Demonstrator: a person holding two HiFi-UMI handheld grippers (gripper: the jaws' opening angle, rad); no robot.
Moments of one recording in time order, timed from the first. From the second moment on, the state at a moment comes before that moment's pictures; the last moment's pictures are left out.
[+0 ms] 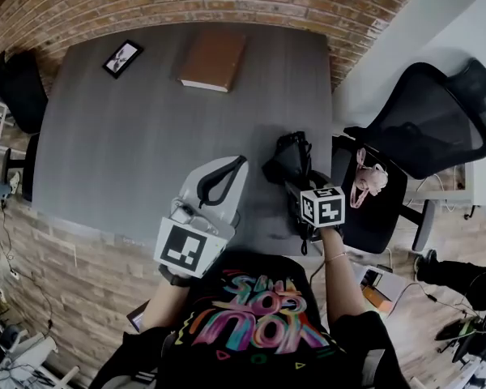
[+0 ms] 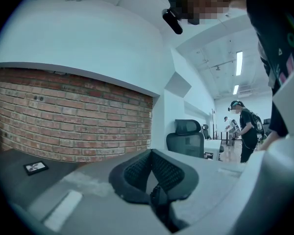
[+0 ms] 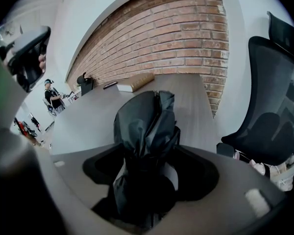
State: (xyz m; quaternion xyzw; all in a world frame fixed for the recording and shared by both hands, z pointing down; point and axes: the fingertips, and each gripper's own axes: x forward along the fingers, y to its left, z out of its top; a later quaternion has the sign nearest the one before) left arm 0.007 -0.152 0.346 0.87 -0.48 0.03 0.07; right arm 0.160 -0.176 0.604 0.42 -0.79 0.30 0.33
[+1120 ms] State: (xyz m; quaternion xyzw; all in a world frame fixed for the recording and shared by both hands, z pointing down) left arm 0.040 -0.177 0.325 0.90 -0.43 0.01 0.05; right arm 0.167 -0.184 0.320 0.46 -0.89 0.07 0.02
